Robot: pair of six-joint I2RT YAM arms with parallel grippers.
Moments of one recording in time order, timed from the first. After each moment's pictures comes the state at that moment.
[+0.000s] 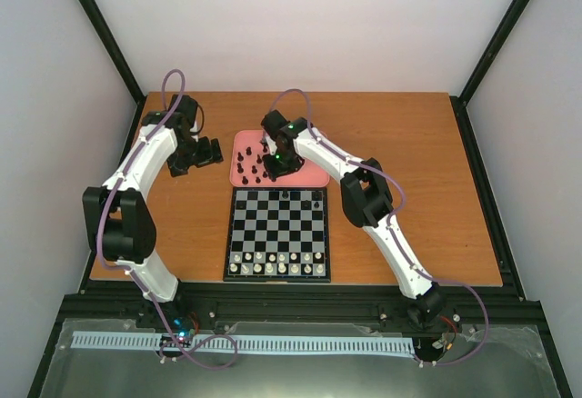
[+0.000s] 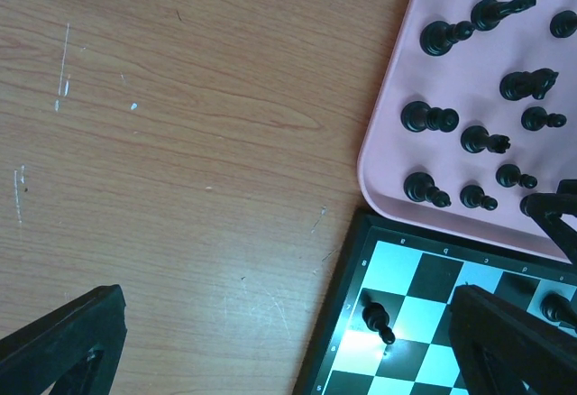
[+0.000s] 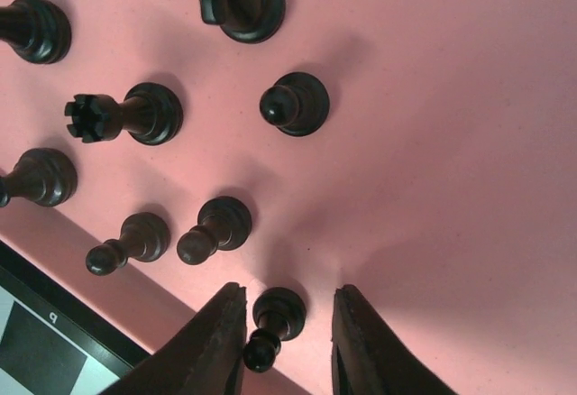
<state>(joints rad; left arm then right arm) -0.09 1.69 1.47 -1.08 0.05 -0.43 0.69 2.56 2.34 -1.06 -0.22 0.23</state>
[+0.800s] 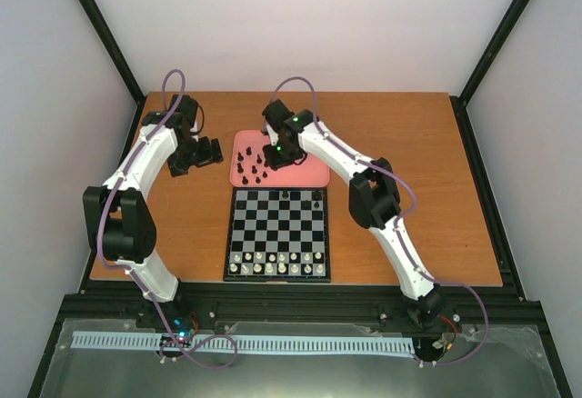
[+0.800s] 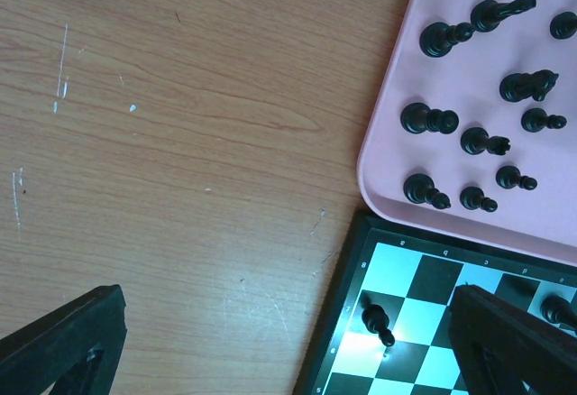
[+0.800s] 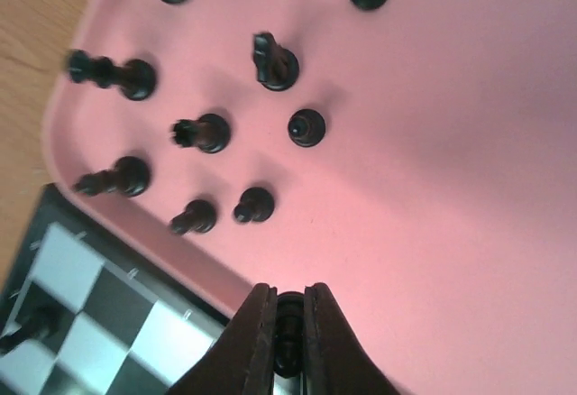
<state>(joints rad) -0.09 1.70 1.47 -1.08 0.05 -0.43 0.69 2.49 2.33 -1.07 -0.17 0.22</state>
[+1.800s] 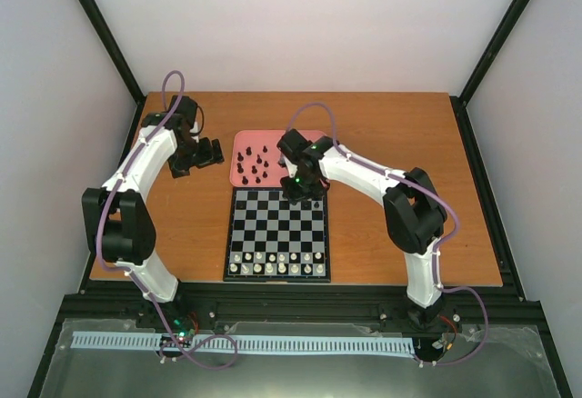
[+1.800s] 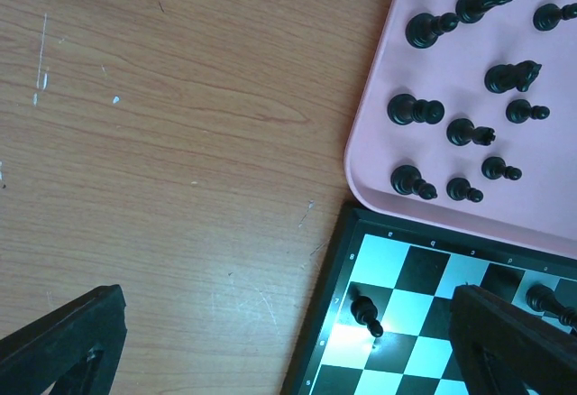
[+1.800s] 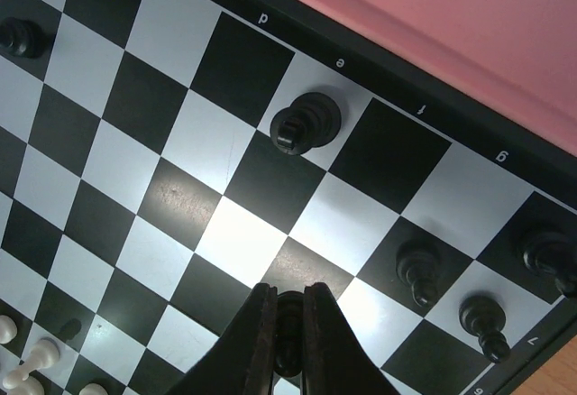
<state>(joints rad) -0.09 1.68 1.46 -1.07 0.08 -0.43 0.75 1.99 1.61 -0.93 -0.17 0.30</state>
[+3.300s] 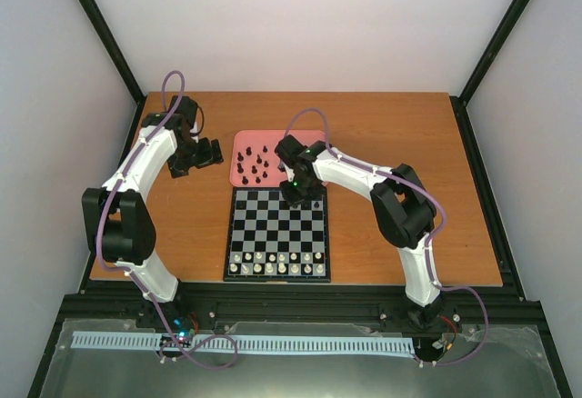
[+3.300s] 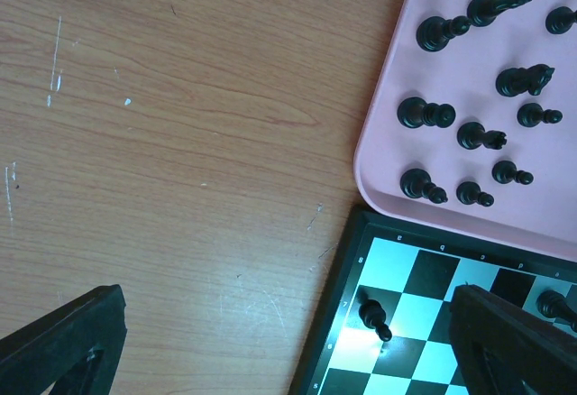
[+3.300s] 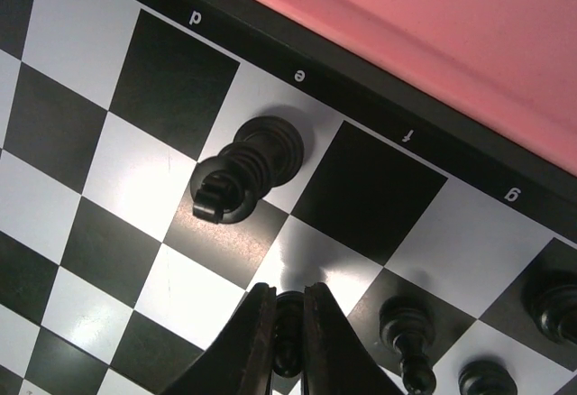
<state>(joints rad) -0.09 1.68 1.46 -1.07 0.06 -0.43 0.75 2.07 1.60 -0.89 -0.14 0.31</state>
